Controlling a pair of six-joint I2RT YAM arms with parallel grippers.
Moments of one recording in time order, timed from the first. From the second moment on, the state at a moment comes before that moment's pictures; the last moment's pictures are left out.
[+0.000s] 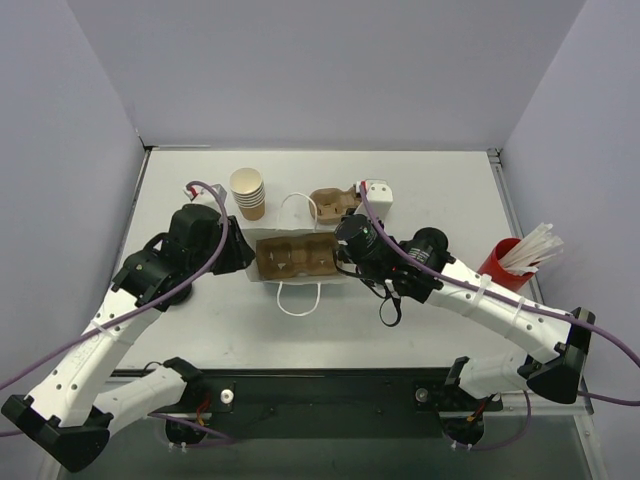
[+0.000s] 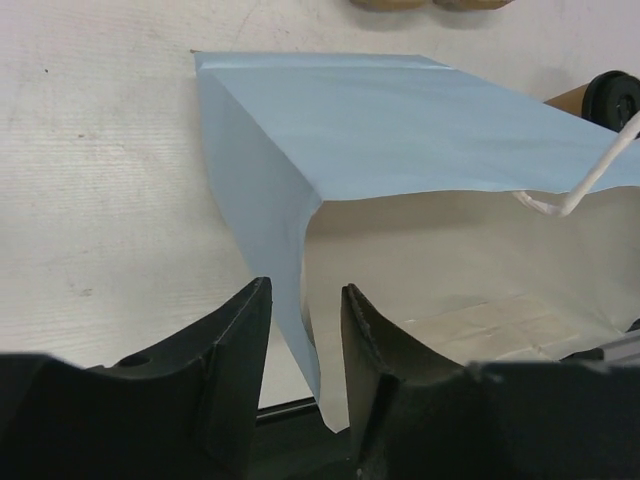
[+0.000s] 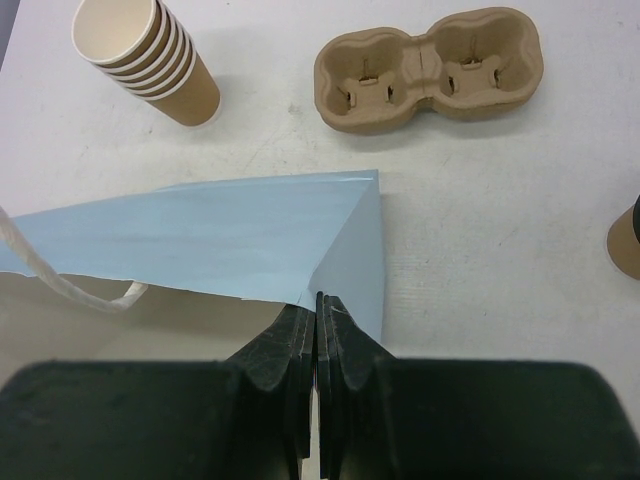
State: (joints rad) left arm -0.56 0.98 1.17 -0.87 -0.12 -0.65; right arm 1.02 1.31 1.28 -0.63 0.69 0.69
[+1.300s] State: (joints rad) left arm -0.60 0.75 0.89 -0.62 -0.01 -0.46; right arm 0.50 1.18 1.25 -0.70 0.48 0.44
